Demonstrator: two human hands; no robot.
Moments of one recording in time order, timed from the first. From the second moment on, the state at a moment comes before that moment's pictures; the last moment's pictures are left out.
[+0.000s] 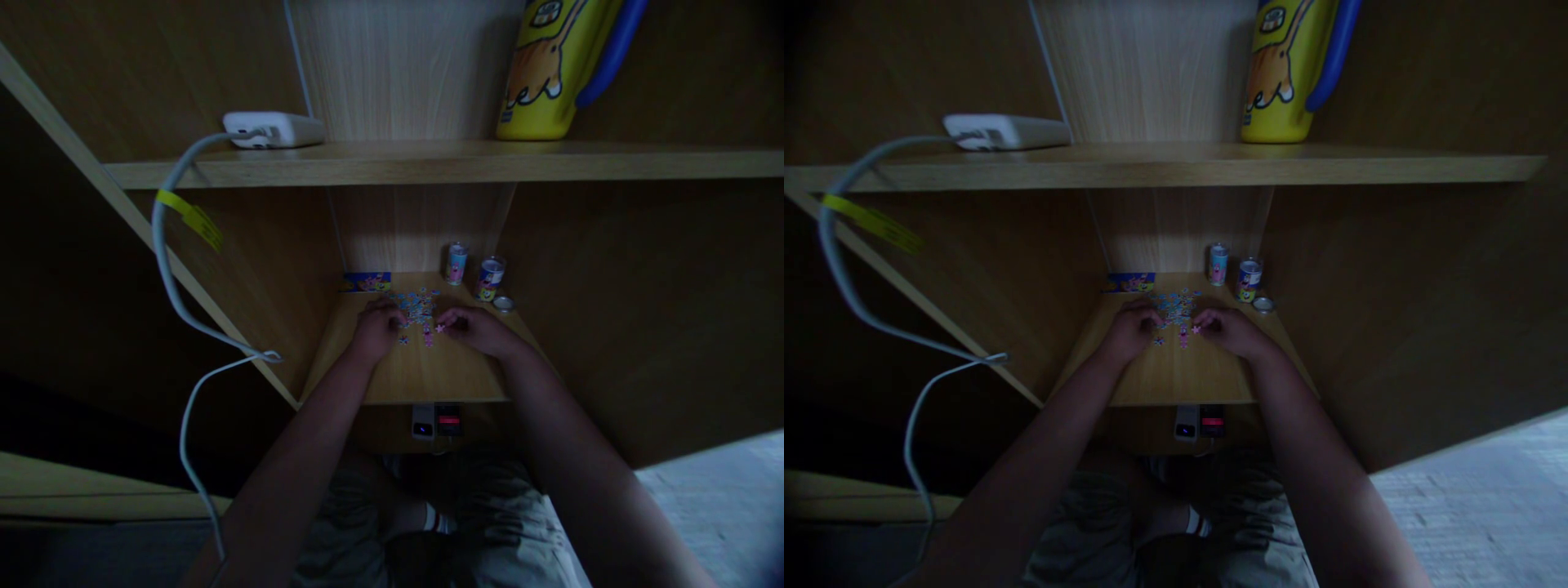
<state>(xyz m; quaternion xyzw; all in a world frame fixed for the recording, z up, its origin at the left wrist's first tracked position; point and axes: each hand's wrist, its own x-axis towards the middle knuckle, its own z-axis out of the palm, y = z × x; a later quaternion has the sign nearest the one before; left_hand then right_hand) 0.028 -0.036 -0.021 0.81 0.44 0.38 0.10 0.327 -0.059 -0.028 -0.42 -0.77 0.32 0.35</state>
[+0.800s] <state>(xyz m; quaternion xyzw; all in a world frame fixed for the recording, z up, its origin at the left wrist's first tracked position) 0.042 -0.046 -0.011 0.89 0.20 0.37 0.17 0.320 -0.063 -0.022 -0.38 -0.77 0.40 0.33</state>
